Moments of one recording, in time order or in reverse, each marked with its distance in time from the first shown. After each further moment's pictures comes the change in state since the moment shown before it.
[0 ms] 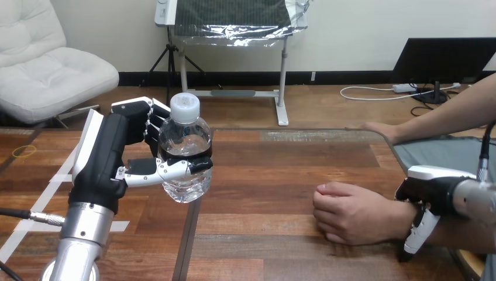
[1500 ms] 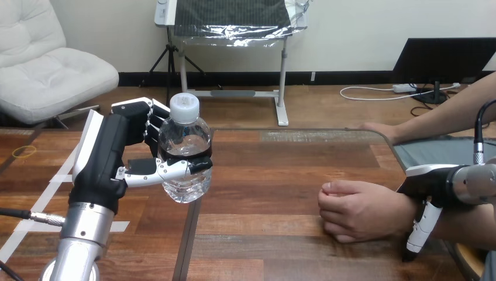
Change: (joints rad) left arm 0.000 0.000 0.000 0.000 -0.002 0.009 -0.001; right arm -0.140 0.000 0.032 0.092 -0.019 -0.018 0.257
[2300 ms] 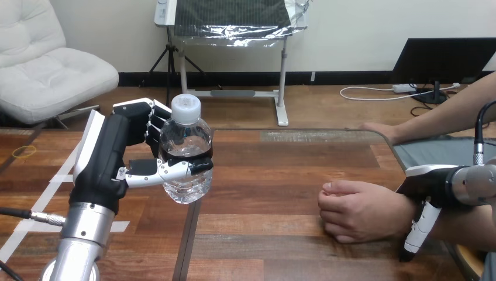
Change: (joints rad) left arm 0.000 0.001 0.000 0.000 0.005 0.000 -0.003; right arm 0.014 0.002 -0.011 -0.036 0.009 0.033 0.017
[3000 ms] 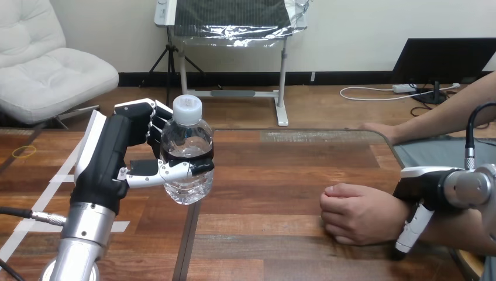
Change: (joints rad) left arm 0.000 0.000 -0.001 0.000 -0.006 0.000 -0.013; right arm 0.016 0.024 0.019 -0.017 -0.043 0.023 -0.054
